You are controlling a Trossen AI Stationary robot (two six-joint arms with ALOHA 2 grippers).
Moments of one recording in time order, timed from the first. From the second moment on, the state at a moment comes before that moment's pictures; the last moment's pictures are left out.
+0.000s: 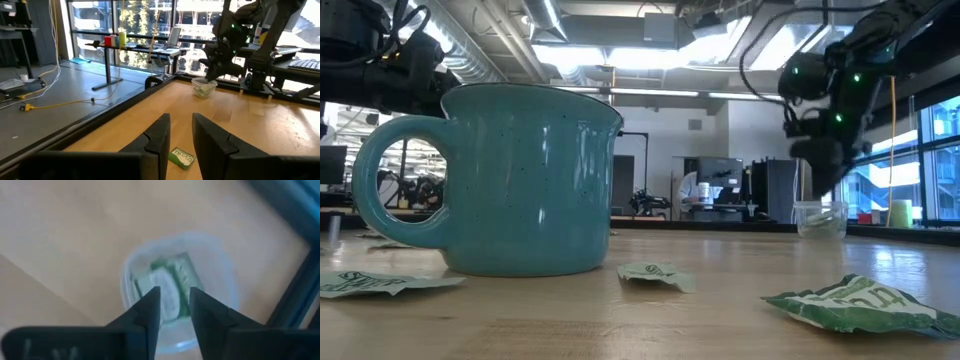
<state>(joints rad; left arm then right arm) 0.42 0.02 0.01 0.02 -0.05 -0.08 -0.57 1.17 0.65 -0.65 0.32 0.23</state>
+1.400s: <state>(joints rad) 0.47 1.20 0.72 -1.15 -0.17 -0.54 -0.25 0.99 0.60 -0.17 0.17 0.15</state>
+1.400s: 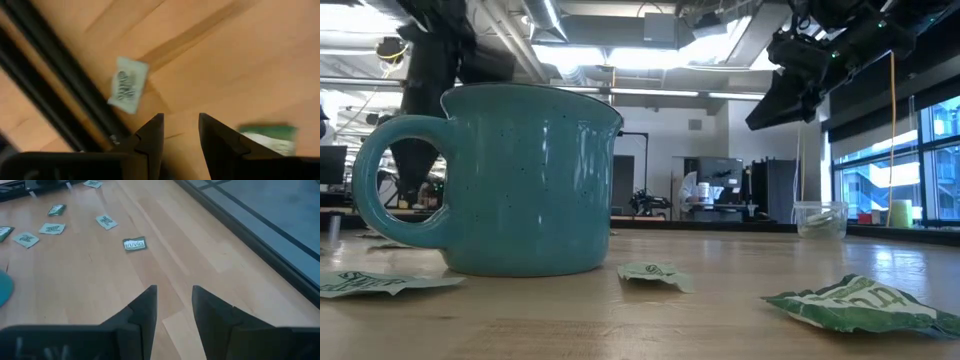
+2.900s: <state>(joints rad) 0.90 1.64 0.72 -1.00 -0.07 -0.28 -0.25 0.99 0.60 -0.25 0.16 0.15</state>
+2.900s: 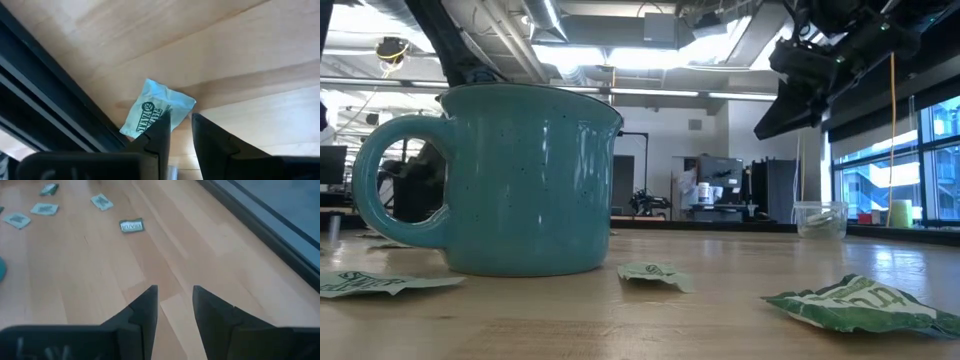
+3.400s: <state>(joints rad) 0.98 1.64 0.72 -1.00 -0.04 -0.22 -0.22 0.99 0.60 -0.28 0.16 0.18</state>
